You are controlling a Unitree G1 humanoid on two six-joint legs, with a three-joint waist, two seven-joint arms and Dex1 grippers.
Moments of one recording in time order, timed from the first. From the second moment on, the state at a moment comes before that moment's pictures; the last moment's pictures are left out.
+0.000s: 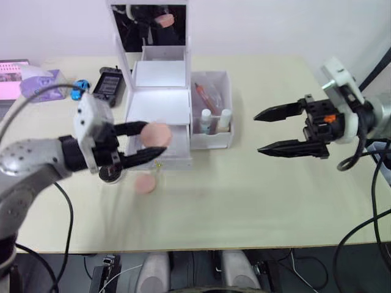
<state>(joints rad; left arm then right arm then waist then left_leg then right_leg) -0.35 1.00 0.23 -0.50 -0.91 0.74 -0.77 -0.74 -1.09 -0.03 -0.20 0.80 0.88 1.28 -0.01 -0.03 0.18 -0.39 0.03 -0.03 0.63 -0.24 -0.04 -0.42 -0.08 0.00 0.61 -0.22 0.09</state>
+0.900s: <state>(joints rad) -0.47 0.96 -0.02 -0.29 -0.54 0.73 -0.88 -0.72 -1.07 -0.08 -0.35 0.81 0.98 1.14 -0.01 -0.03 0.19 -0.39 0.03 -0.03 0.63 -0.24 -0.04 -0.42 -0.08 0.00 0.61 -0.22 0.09</state>
